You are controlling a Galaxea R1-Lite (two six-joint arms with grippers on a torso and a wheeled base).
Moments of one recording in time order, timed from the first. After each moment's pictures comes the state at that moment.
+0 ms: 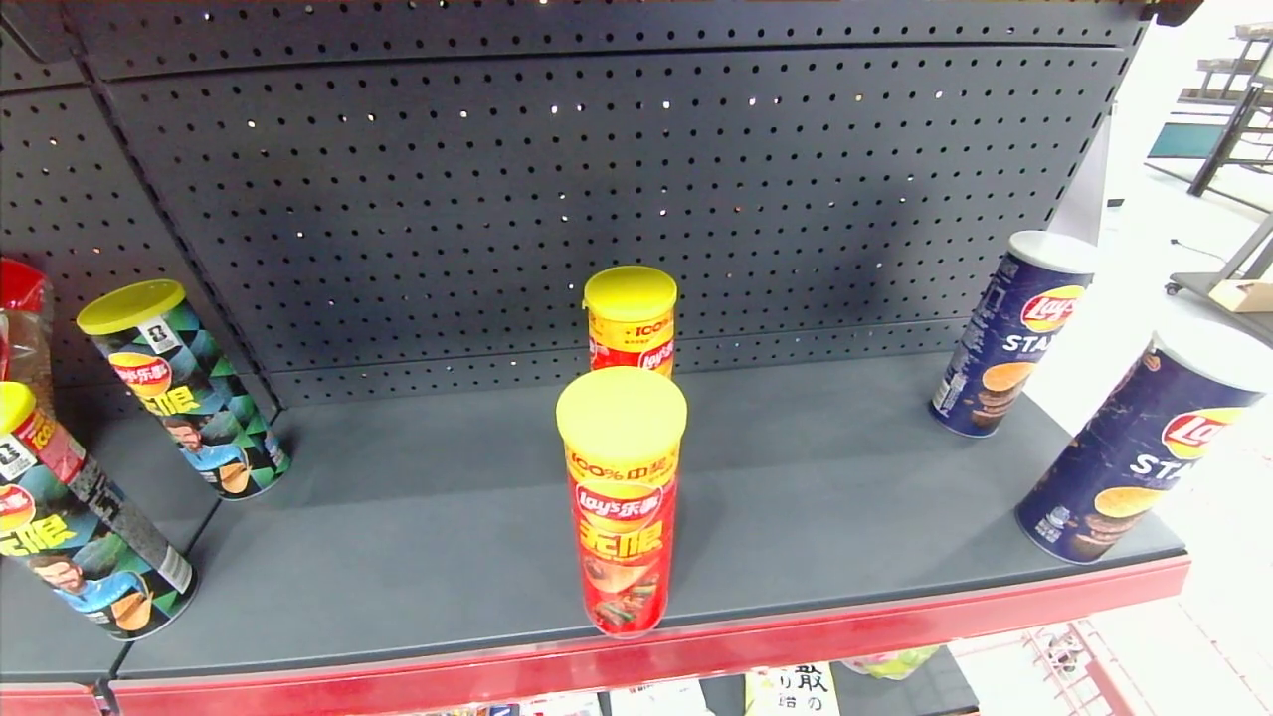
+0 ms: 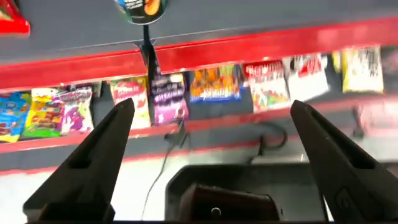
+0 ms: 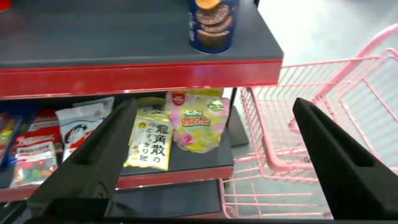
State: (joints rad) left arm -0.16 0.25 -0.52 0.75 0.14 -0.07; right arm -0.02 0.04 -0.11 0.18 -0.02 -0.07
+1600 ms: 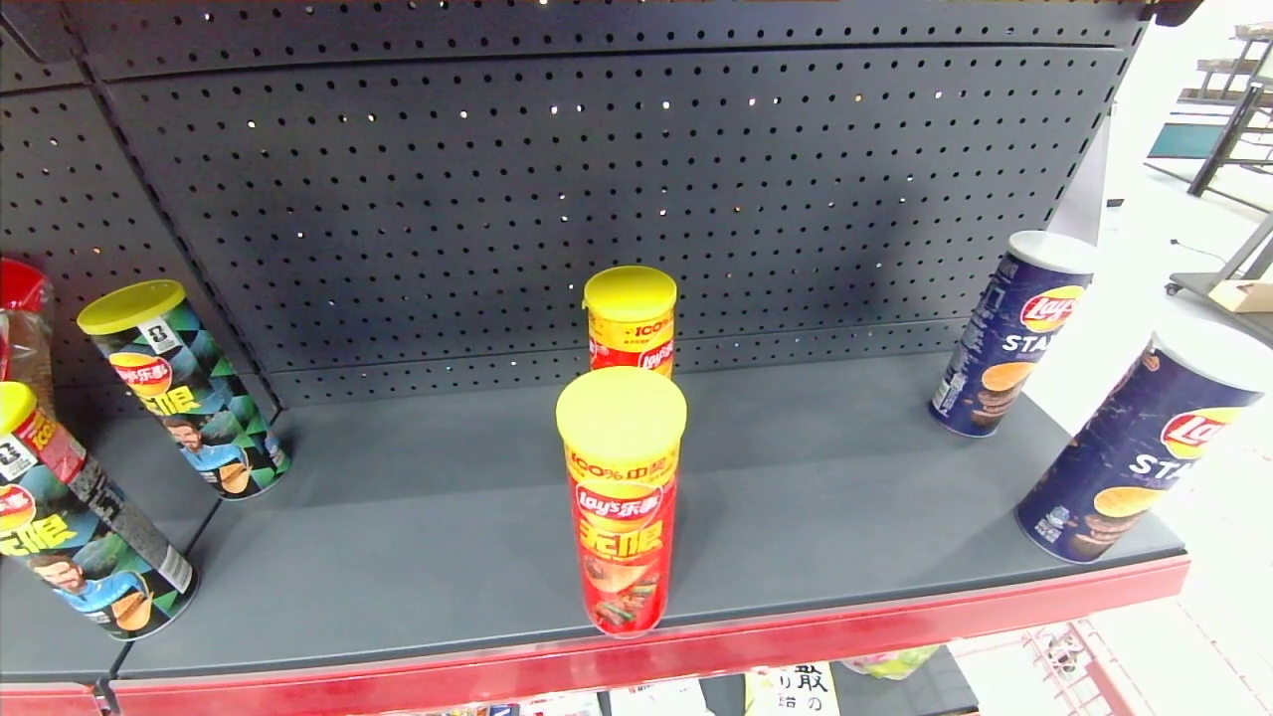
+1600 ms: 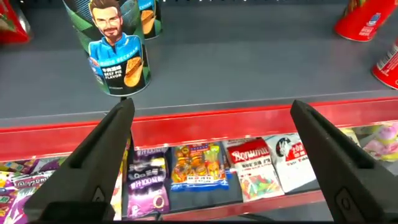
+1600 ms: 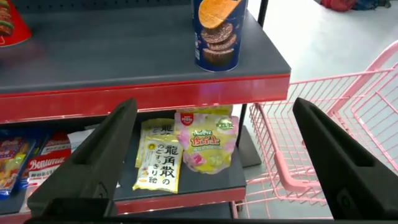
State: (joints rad) left arm -0.11 0.09 0.00 0.00 0.05 -0.05; right arm 0.00 0.00 0.00 0.00 -0.01 -0.01
